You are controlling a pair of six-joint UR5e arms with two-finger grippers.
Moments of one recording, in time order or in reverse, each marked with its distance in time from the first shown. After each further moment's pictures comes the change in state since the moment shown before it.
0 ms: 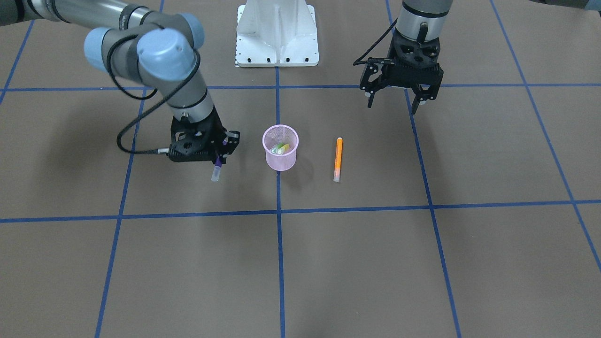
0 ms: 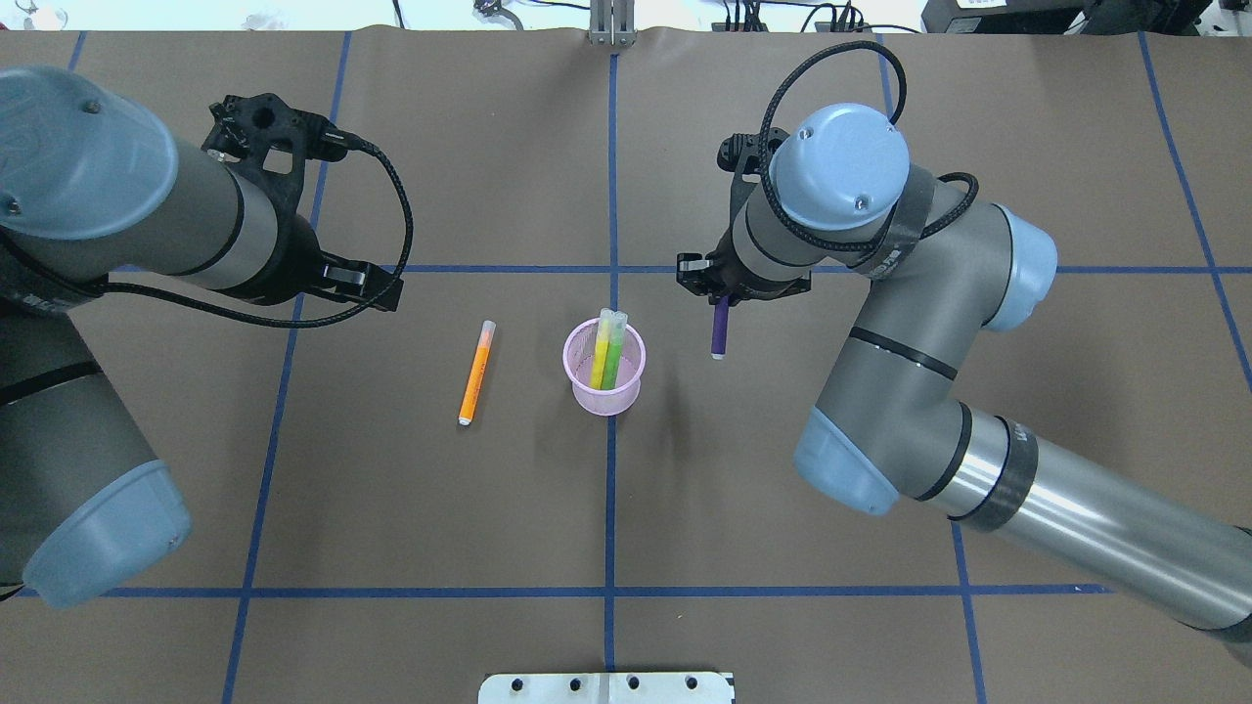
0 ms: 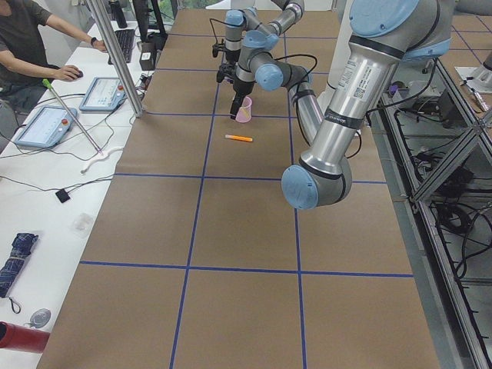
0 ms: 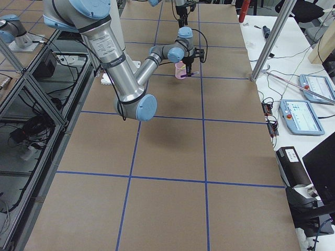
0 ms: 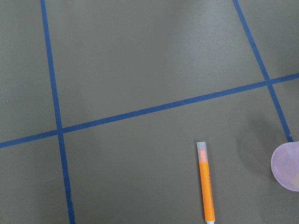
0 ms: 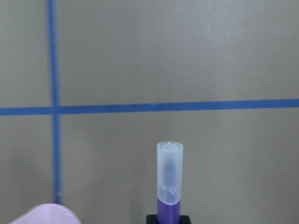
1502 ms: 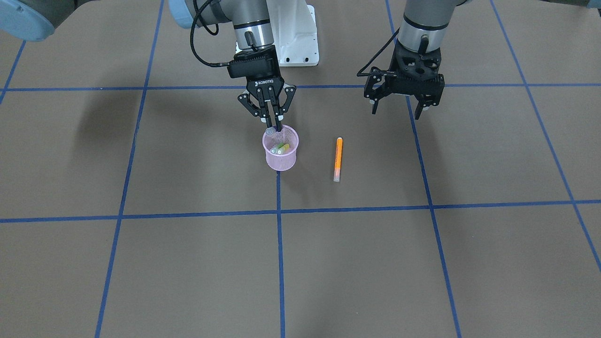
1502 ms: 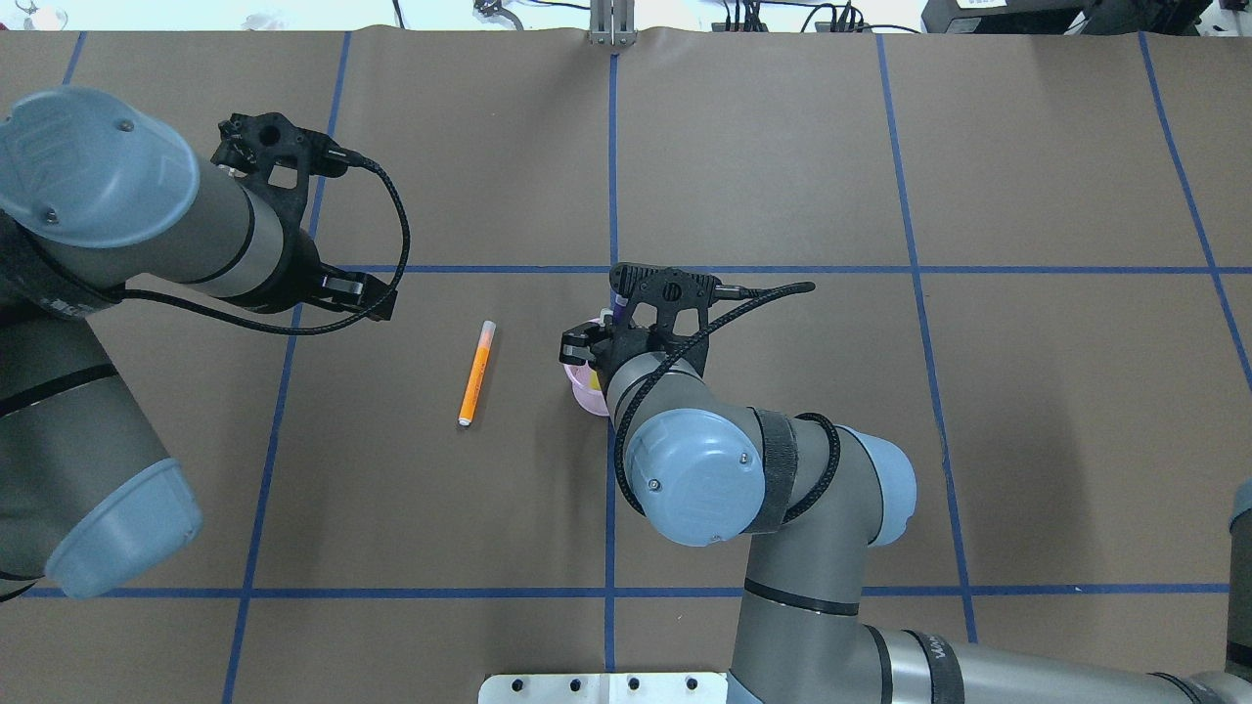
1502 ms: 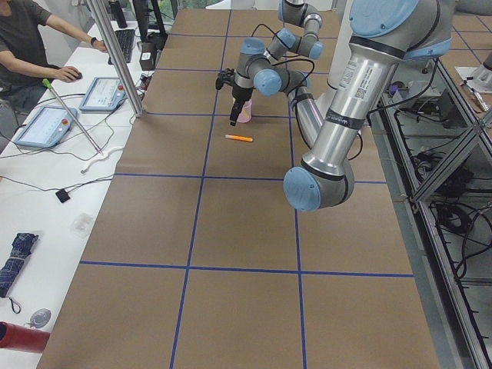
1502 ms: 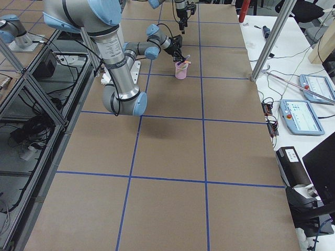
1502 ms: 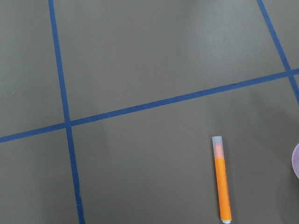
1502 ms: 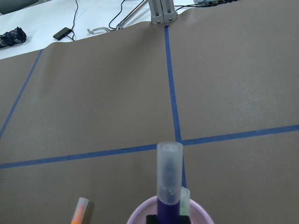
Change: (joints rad) left arm 0.006 0.020 0.037 -0.009 0.000 0.002; right arm -0.306 0.023 -0.004 0.156 -0.661 0.181
